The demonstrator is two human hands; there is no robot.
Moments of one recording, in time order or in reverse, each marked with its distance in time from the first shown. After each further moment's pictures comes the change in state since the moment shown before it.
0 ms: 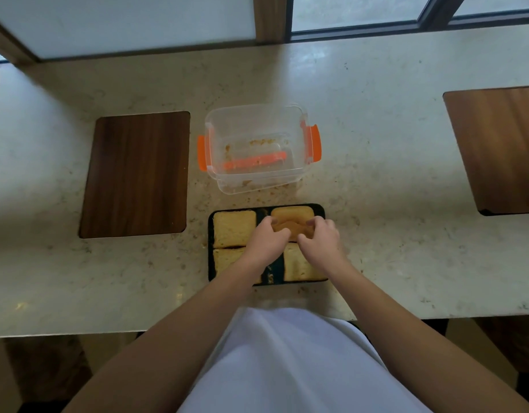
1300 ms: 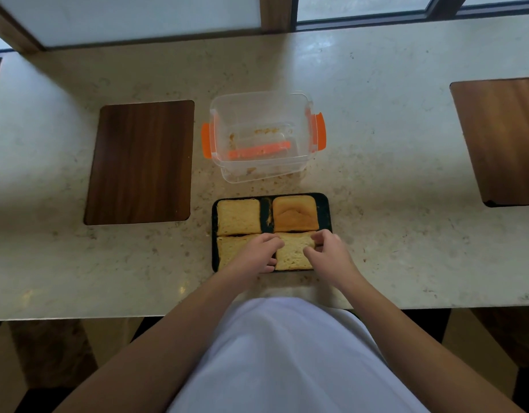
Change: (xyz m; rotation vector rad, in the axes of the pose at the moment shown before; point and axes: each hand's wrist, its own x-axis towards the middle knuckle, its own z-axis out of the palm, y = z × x) left_hand -0.018 -0.059 -0.009 -0.182 -0.170 -0.118; right_hand -0.030 0.041 0.014 0.112 -0.055 -0.046
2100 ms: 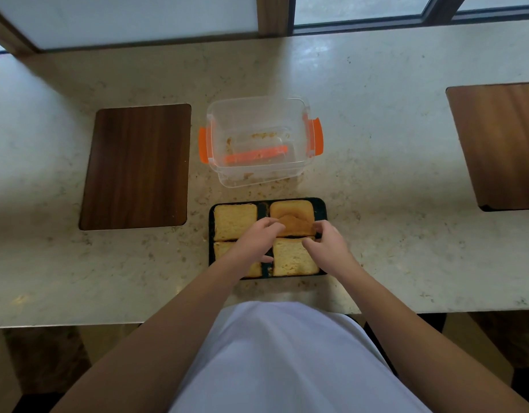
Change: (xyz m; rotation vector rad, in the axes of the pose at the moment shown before) left_hand 0.015 0.039 -0.004 -0.007 0.005 0.028; right_hand 0.020 -0.019 -0.013 0.021 0.015 -0.001
